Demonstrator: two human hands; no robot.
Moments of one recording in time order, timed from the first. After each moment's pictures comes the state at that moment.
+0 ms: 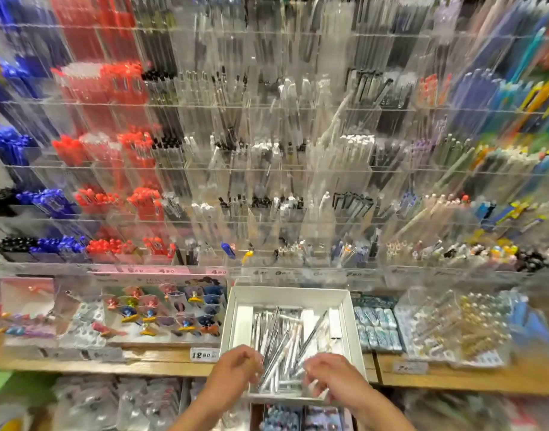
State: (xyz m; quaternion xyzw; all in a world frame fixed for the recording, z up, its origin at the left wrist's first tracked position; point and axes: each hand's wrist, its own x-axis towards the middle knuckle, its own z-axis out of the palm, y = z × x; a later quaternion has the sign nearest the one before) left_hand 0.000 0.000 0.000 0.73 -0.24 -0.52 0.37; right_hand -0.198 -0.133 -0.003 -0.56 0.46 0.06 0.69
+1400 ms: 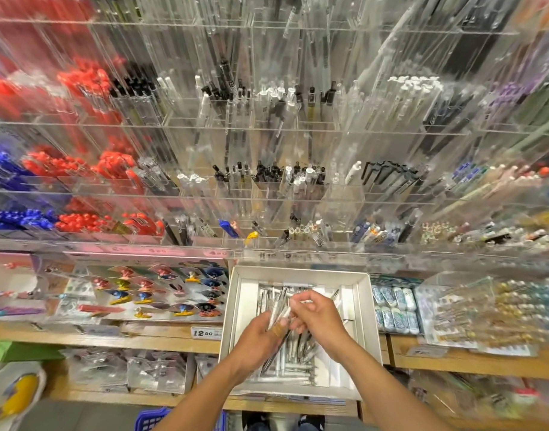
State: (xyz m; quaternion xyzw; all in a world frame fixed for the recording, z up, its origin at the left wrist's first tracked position) left_hand 0.006 -0.058 -0.042 0.66 -0.27 -0.57 0.40; right_hand -0.113 -0.176 -0.051 -0.54 0.48 -0.10 0.69
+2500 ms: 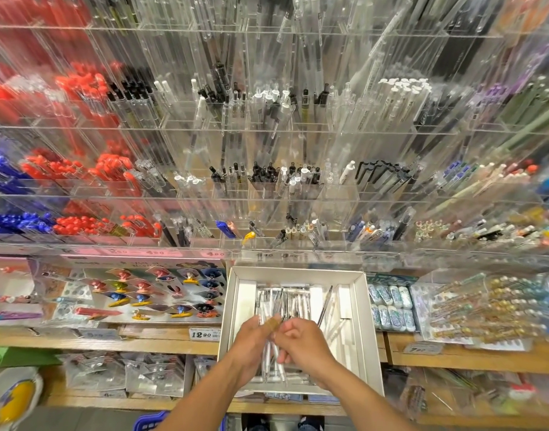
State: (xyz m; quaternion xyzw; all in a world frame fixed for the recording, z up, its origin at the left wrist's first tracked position) left_hand 0.002 -0.065 -0.041 0.62 0.00 -0.63 0.47; right_hand -0.116 -0.131 -0.038 -0.58 0.48 0.01 0.66
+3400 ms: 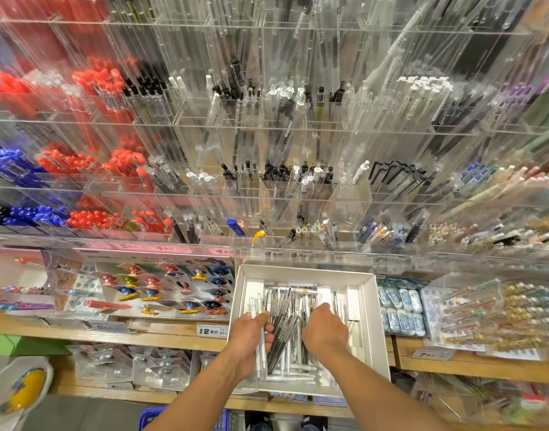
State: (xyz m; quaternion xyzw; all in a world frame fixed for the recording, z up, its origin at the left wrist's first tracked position) left_hand 0.018 -0.064 -0.034 0.68 0.08 -0.56 0.46; right_hand -0.103 -0.166 -0.093 -0.74 0.60 0.20 0.23
